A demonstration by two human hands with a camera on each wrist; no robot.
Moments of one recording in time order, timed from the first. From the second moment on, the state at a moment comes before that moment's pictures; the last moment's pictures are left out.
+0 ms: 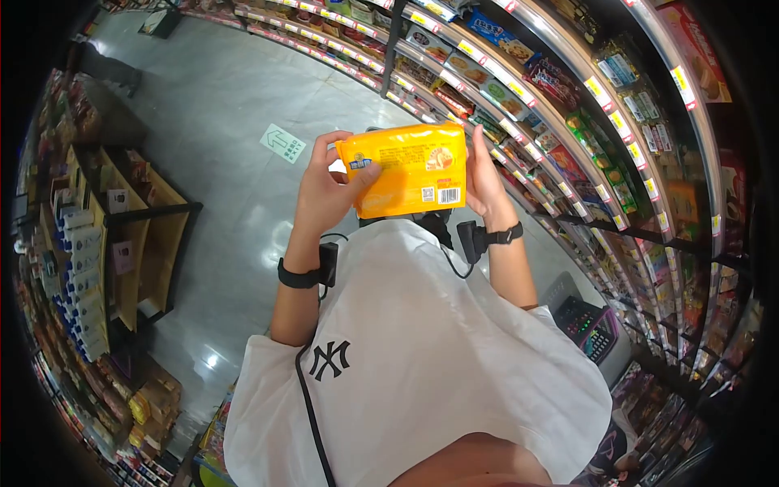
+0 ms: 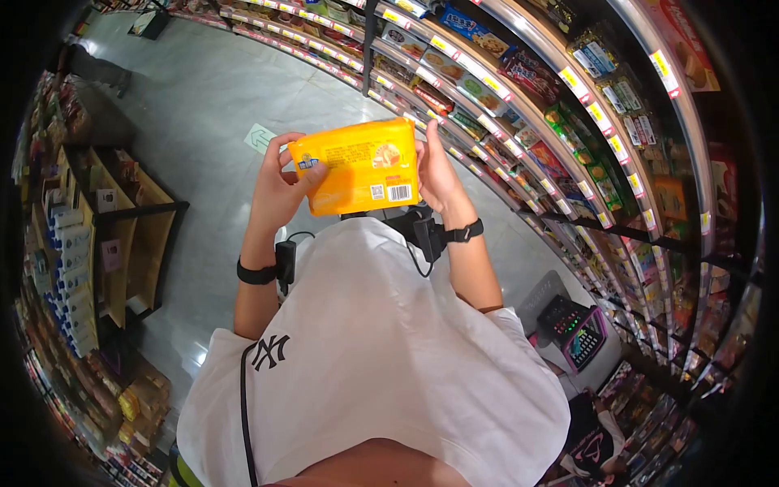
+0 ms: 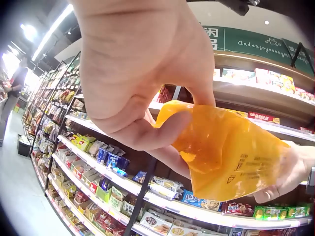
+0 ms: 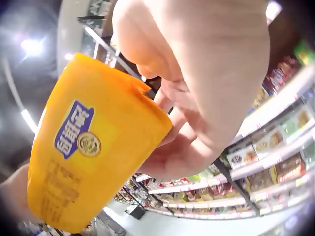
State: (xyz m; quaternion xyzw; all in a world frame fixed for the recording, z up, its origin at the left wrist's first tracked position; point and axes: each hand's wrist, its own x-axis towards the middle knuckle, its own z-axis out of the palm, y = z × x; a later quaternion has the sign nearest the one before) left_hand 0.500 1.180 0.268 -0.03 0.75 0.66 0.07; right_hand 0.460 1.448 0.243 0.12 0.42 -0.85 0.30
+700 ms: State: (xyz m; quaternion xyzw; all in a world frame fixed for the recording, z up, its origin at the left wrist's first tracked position) left_hand 0.499 1.314 -0.211 -0.14 0.72 0.57 0.37; right_hand 0.467 1.525 -0.220 0.34 0.56 -0.66 0.36
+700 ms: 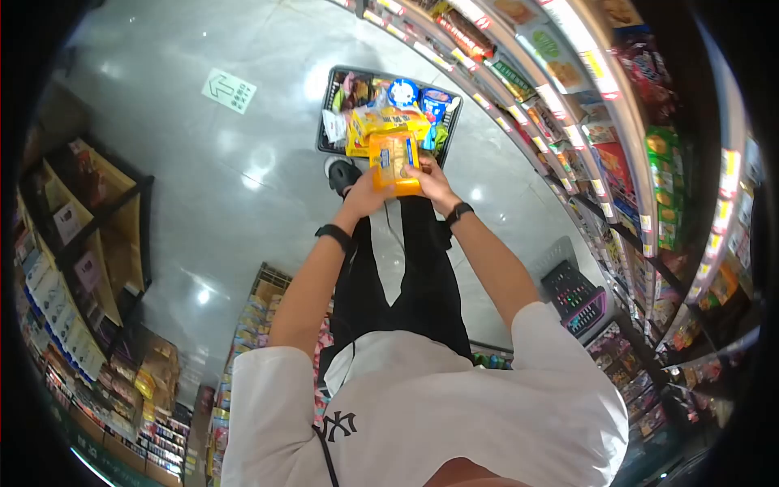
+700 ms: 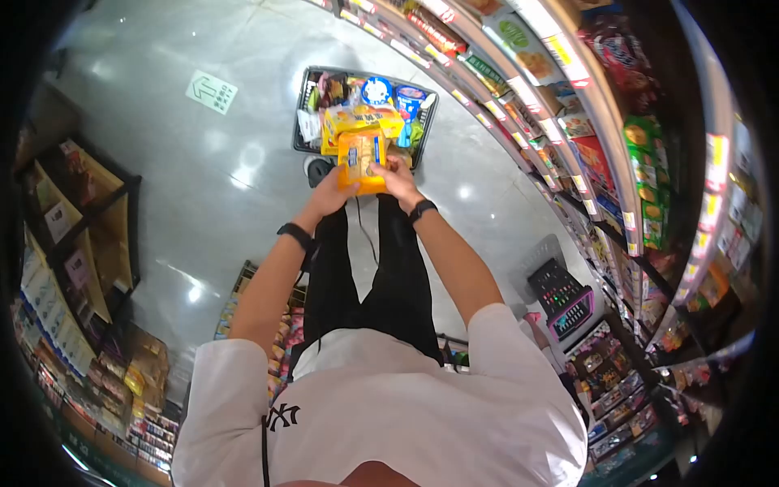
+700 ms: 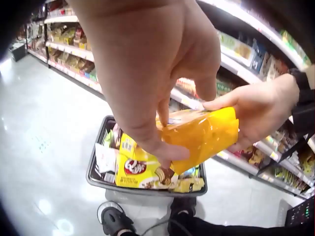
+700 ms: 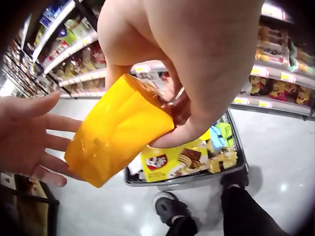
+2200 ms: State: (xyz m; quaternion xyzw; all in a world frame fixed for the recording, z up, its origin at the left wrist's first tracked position) left_hand 0.419 1.214 0.045 -0.19 0.74 0.57 0.31; right_hand 0.615 1.705 -0.158 0.52 0.57 -0.55 0.32
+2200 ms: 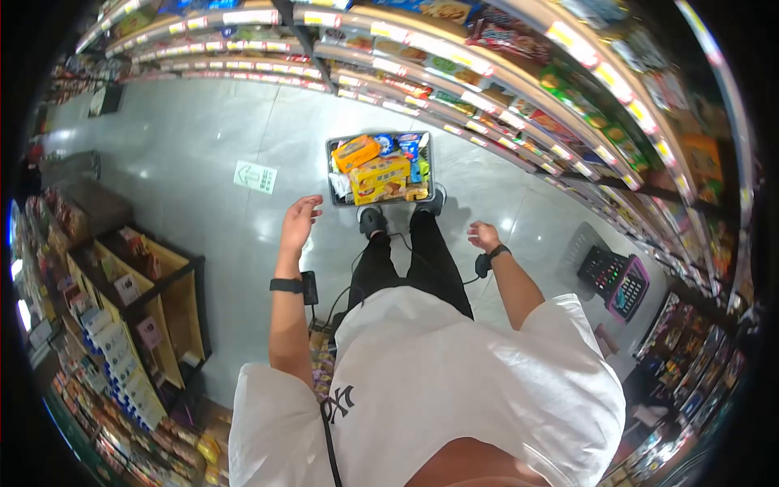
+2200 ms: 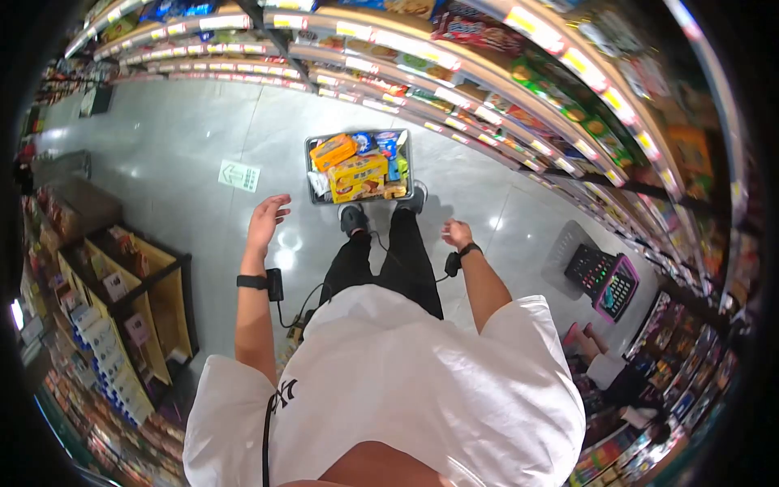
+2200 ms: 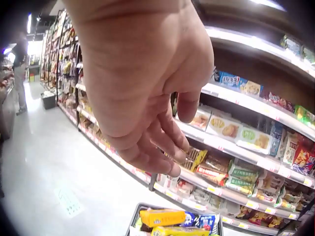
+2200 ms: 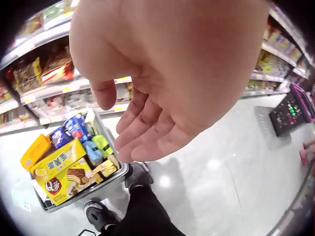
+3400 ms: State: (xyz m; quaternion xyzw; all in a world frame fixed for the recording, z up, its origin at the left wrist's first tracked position) left_hand 0.593 1.322 0.074 -0.03 0.90 0.34 0.25; right_hand 0.673 1.865 -0.108 0.03 0.91 -0.31 0.28
